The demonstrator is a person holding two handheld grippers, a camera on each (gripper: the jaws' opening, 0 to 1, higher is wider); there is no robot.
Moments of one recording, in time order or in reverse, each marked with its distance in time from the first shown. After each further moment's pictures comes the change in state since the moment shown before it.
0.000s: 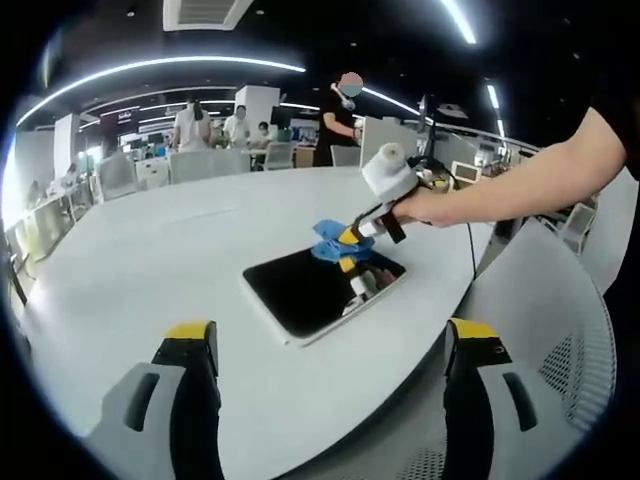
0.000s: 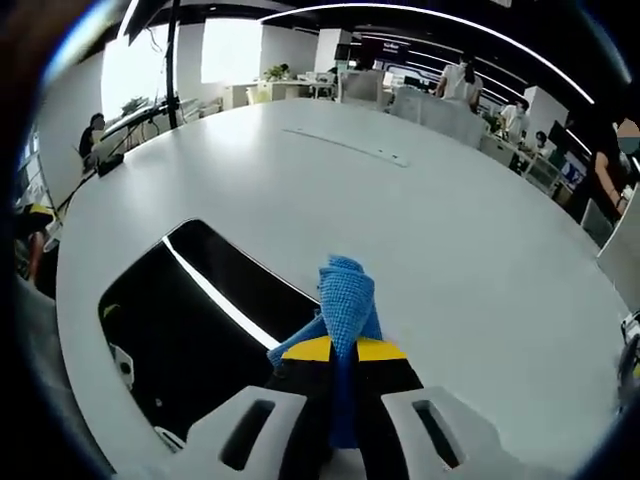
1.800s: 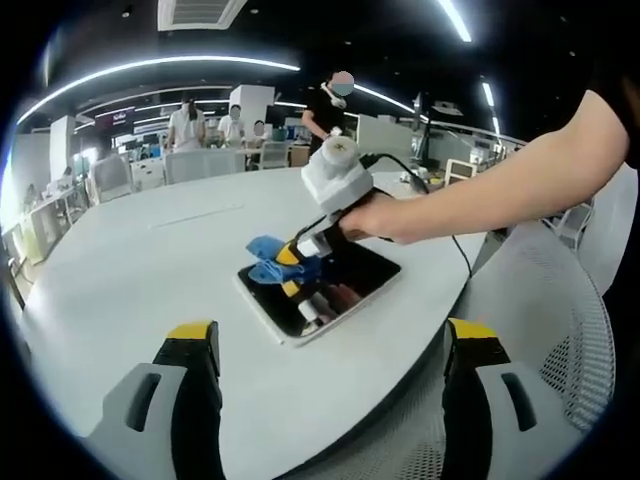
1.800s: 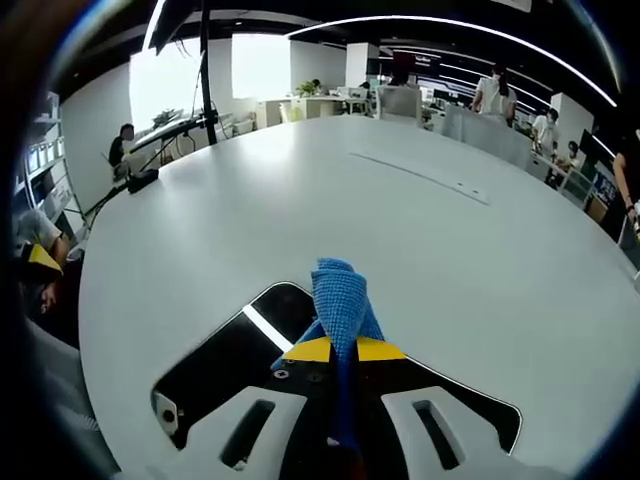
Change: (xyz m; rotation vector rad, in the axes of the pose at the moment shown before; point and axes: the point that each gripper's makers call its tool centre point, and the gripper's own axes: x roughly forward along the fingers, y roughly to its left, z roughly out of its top) left arm 0.001 -0.001 -0.001 0.014 0.003 -0.014; right arm 0.032 0.114 0.061 -0.017 -0.081 0.156
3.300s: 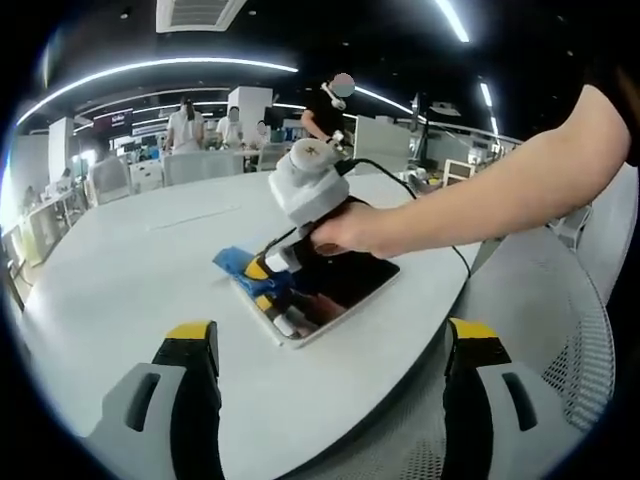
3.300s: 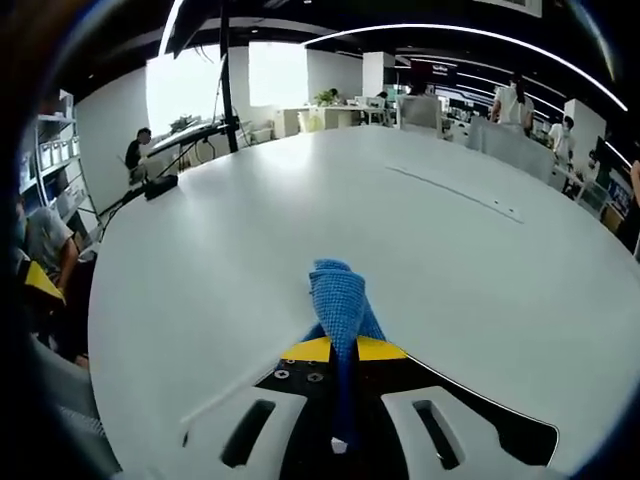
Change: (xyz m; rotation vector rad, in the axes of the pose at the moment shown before) left arm 0.002 -0.004 0.001 0.004 -0.003 -0.012; right arm 0.022 0.032 0.017 -0.026 -0.040 0.072
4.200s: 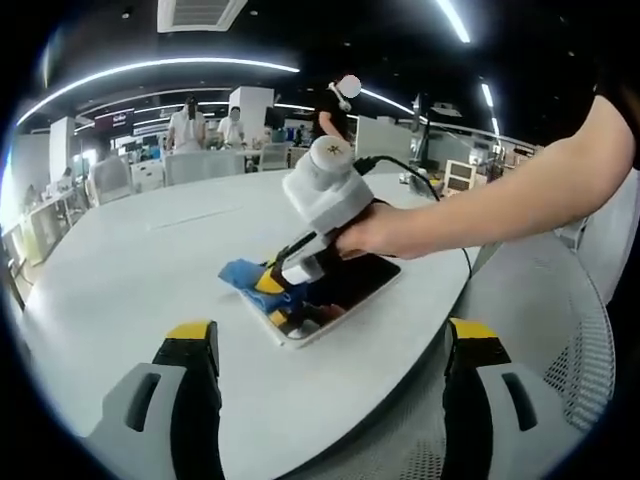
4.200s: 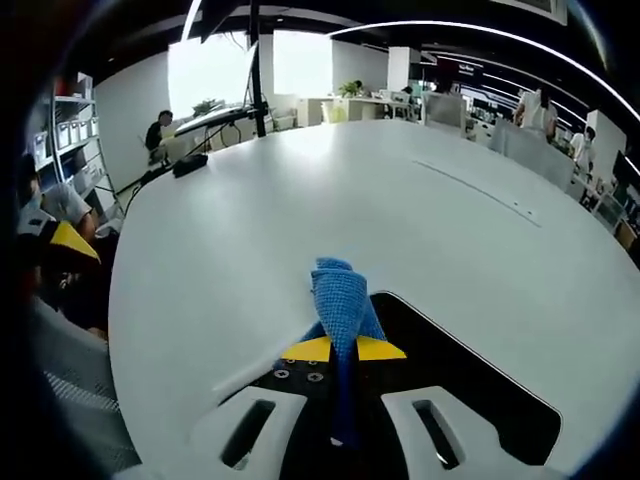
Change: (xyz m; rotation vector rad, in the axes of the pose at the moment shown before) left arm 0.001 0.003 0.000 -0.003 -0.001 0.004; right arm -0.022 0.031 -0.016 -0.071 0.041 0.076
